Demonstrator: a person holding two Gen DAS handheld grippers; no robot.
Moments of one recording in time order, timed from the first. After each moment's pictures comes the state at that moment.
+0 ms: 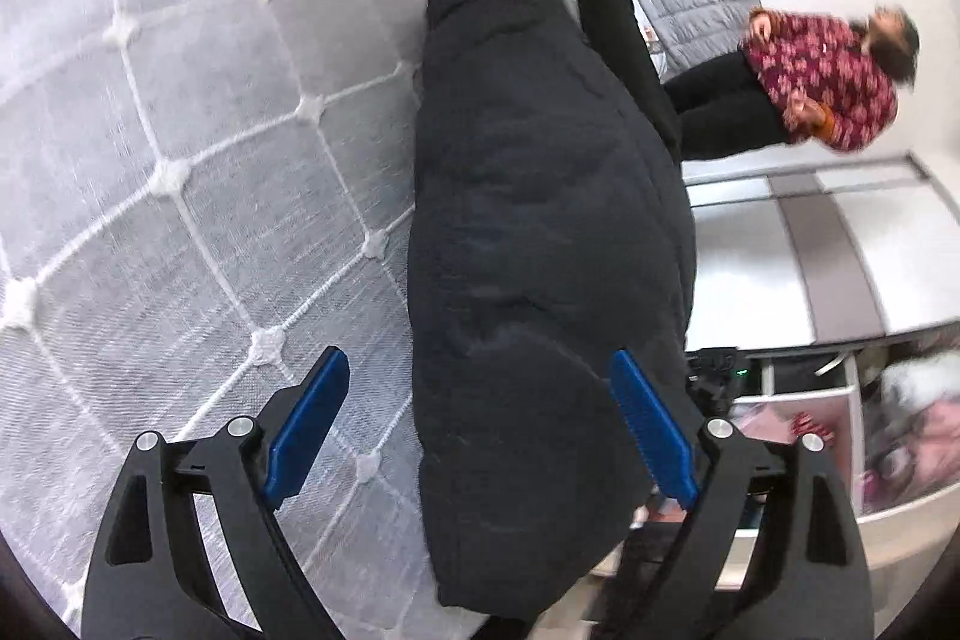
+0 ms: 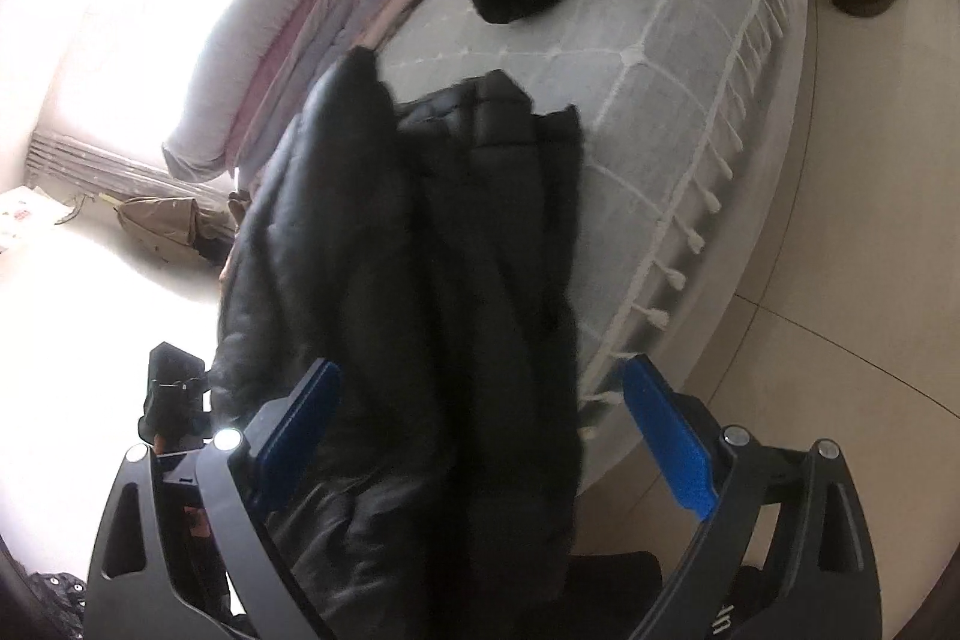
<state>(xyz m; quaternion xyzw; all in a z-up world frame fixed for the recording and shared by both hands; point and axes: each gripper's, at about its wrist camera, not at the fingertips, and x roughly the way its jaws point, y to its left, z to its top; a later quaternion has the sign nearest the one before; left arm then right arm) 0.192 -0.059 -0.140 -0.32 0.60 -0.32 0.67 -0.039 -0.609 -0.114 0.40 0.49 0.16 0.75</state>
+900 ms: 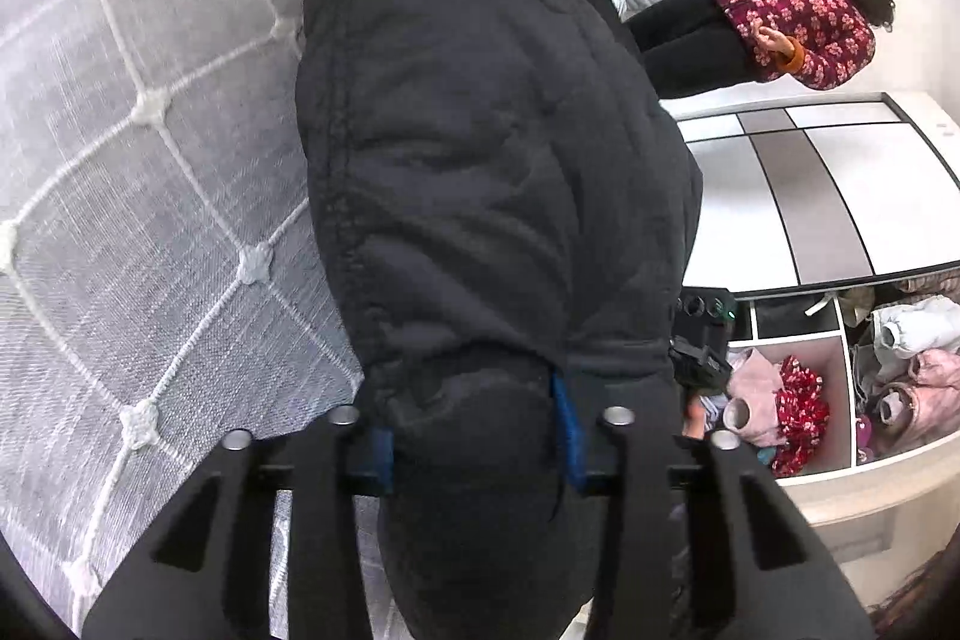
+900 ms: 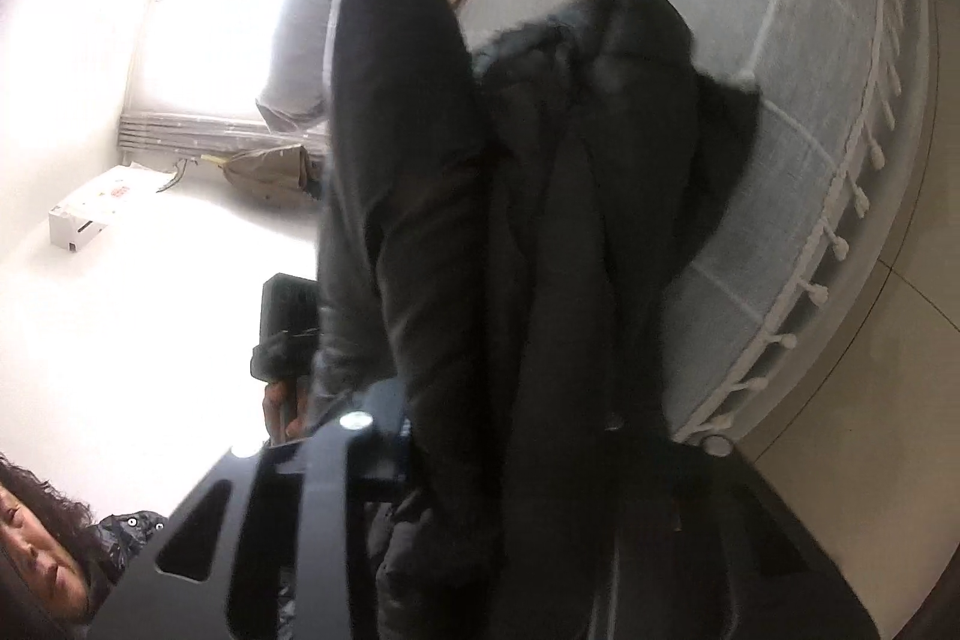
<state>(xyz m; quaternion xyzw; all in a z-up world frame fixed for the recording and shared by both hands) 0.198 -0.119 -0.139 -0.27 0.60 -0.39 0.64 -0.025 -0.582 -0.110 0.46 0.48 0.31 0.69</state>
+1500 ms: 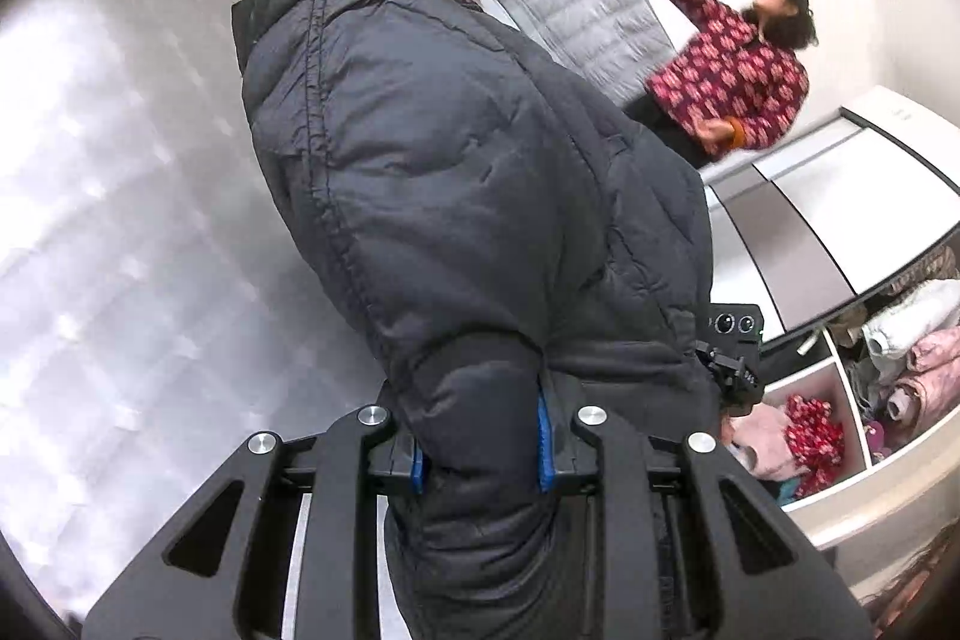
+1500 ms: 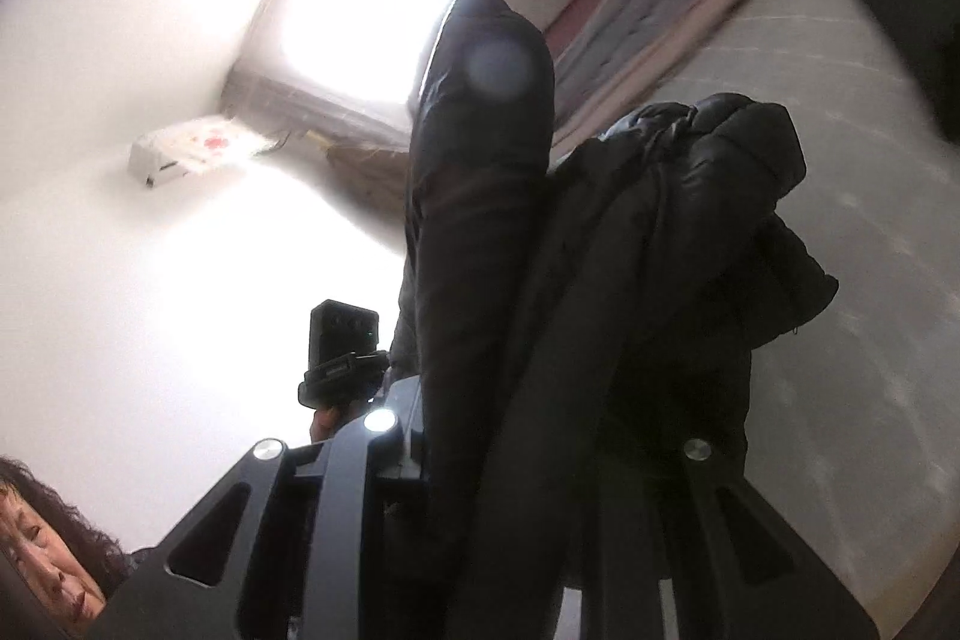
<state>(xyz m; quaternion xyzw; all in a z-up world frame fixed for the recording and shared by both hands) 0.240 0.034 0.021 -0.25 0.48 -0.36 0.76 0.063 -0.444 0.027 0.41 0.38 0.42 0.71</state>
